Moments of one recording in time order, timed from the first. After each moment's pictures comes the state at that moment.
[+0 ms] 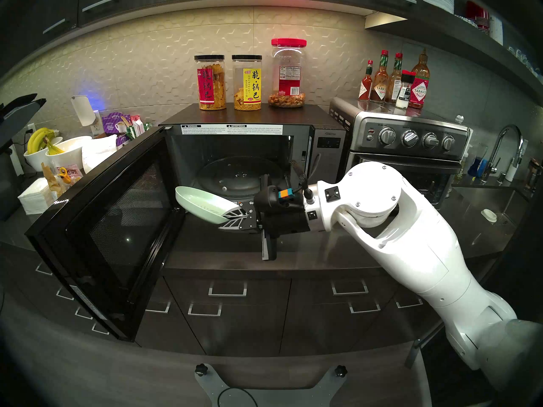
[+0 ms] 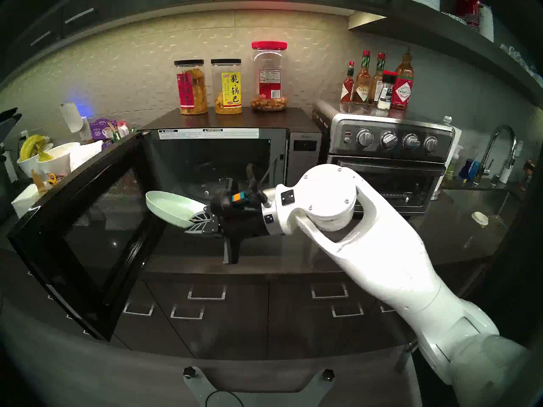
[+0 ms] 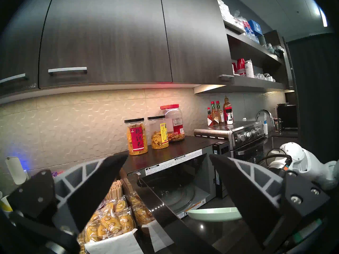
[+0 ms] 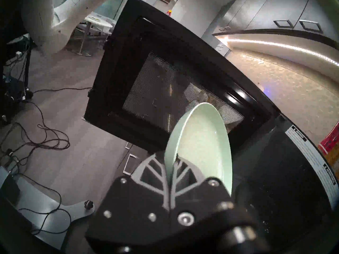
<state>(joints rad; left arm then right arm) 1.77 -0.86 -2.87 -2.23 -1.03 0.93 -0.90 -0.92 -1.05 0.89 -2.00 0.12 0.34 0.93</state>
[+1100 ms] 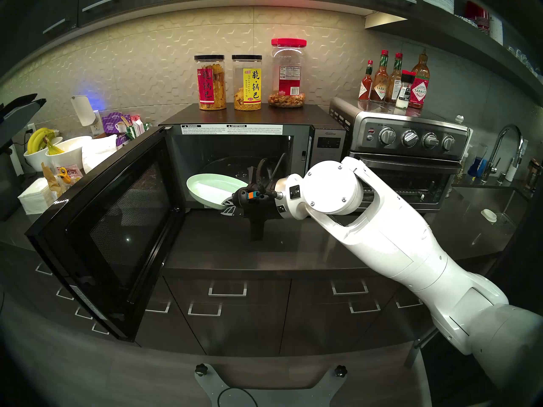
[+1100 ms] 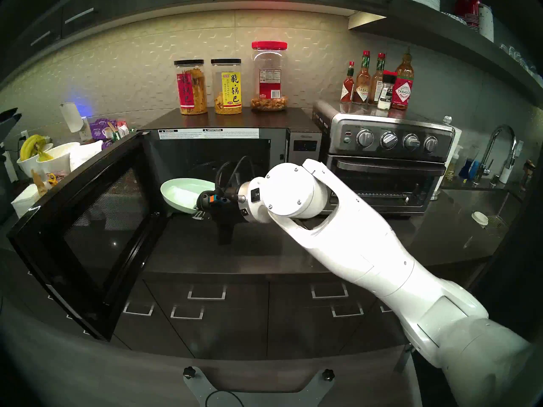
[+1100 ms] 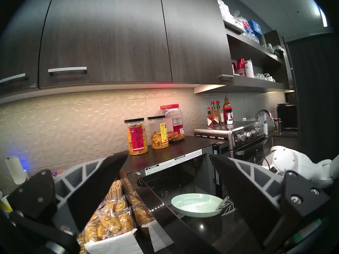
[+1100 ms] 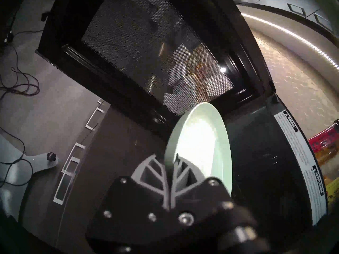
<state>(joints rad) 1.77 -0.86 -2.87 -2.23 -1.03 0.93 -0.90 -0.79 -1.13 0.75 -1.85 -0.20 0.33 0.85</state>
